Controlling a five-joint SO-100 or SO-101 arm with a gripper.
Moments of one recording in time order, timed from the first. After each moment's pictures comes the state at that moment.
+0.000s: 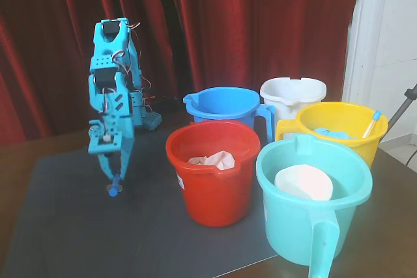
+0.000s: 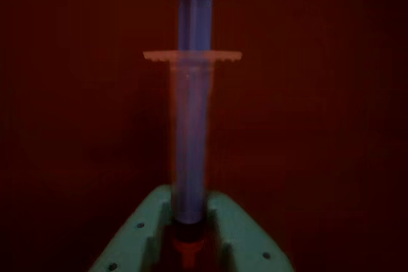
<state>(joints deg) 10.5 103.7 139.8 24.9 79.6</state>
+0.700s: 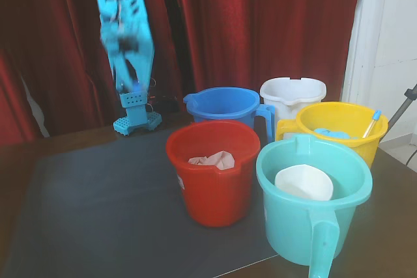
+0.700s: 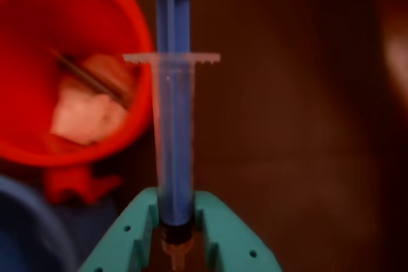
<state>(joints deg) -6.3 103.0 75.6 80.9 97.7</state>
